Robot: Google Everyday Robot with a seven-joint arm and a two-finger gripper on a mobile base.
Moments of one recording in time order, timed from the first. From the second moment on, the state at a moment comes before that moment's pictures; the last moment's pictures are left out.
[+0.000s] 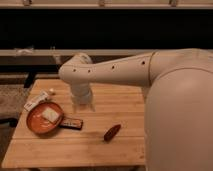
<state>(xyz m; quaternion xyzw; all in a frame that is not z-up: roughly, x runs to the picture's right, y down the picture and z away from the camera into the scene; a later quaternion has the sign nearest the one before) -0.105 0.099 0.704 -0.26 0.23 0.64 0.68</state>
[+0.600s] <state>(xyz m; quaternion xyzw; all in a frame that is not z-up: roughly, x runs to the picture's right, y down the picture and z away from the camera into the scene) -0.116 0.115 0.659 -0.28 0.18 0.66 0.68</state>
